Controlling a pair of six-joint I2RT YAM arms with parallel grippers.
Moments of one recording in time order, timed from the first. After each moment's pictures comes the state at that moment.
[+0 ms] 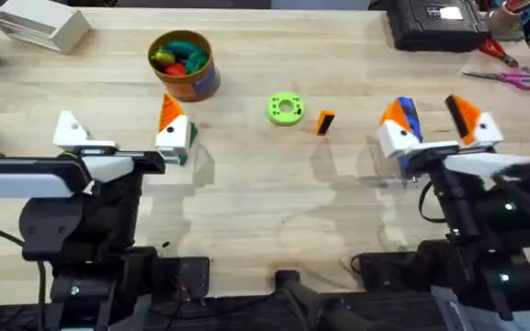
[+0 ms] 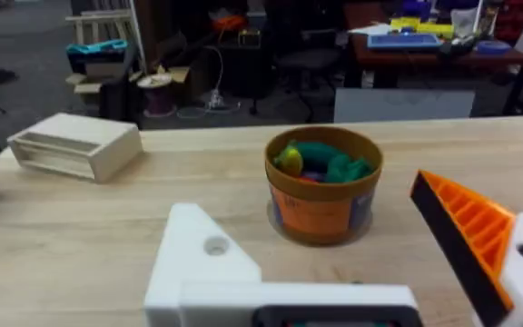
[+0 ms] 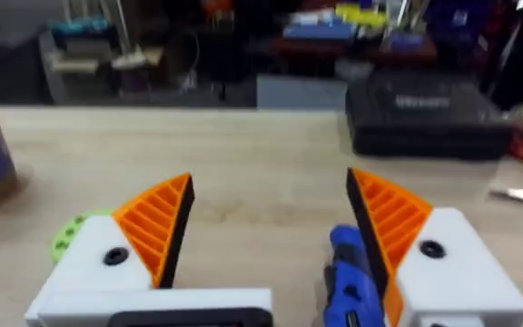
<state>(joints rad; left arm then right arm) 0.00 0.00 0.01 0.04 0.01 0.03 0.01 0.00 0.01 -0.01 -0.04 0.00</state>
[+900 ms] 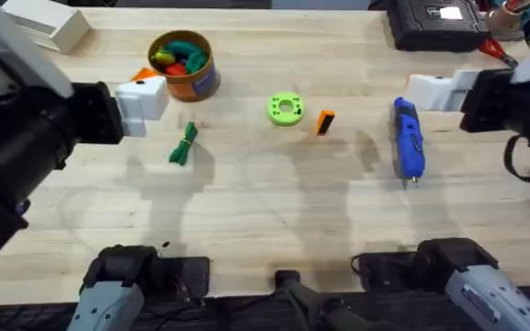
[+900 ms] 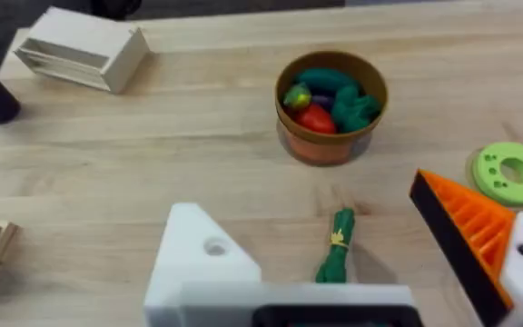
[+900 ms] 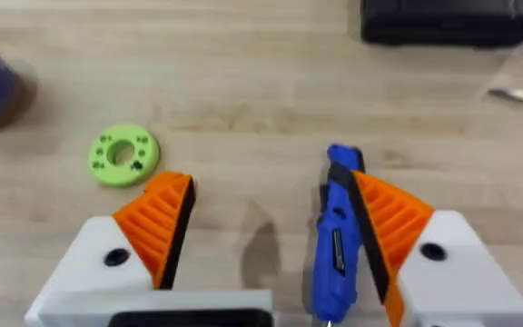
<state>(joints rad) 0.00 0.60 0.82 -0.71 -0.03 0.05 0.01 0.74 0.89 -0.79 -0.04 0.00</state>
